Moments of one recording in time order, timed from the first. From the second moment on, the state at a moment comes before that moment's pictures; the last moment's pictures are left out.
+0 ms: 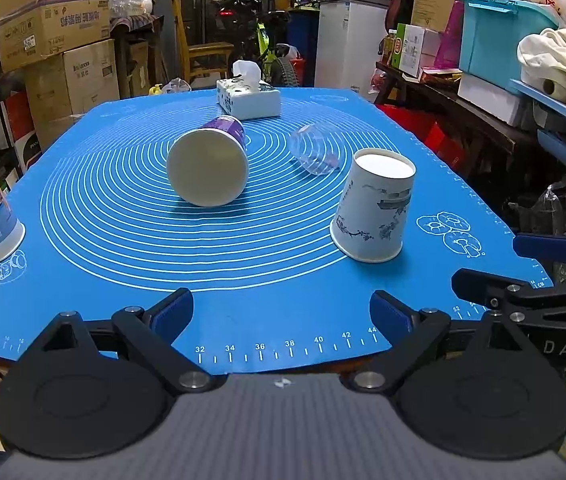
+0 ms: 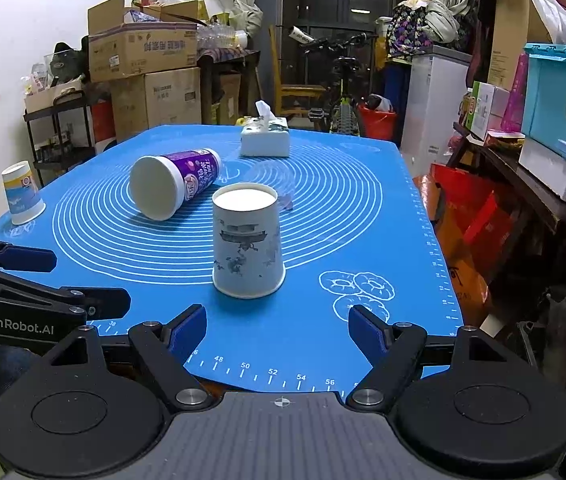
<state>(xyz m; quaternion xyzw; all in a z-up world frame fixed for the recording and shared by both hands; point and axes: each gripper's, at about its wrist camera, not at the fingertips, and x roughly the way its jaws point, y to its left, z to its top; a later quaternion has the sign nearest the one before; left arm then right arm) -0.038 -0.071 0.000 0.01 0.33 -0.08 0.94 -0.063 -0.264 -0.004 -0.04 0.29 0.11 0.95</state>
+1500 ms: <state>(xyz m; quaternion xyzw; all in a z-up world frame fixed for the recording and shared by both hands) -0.037 -0.076 -0.005 0.02 0.34 -0.08 0.94 -0.060 -0.271 -0.006 -0.04 0.30 0.10 0.95</state>
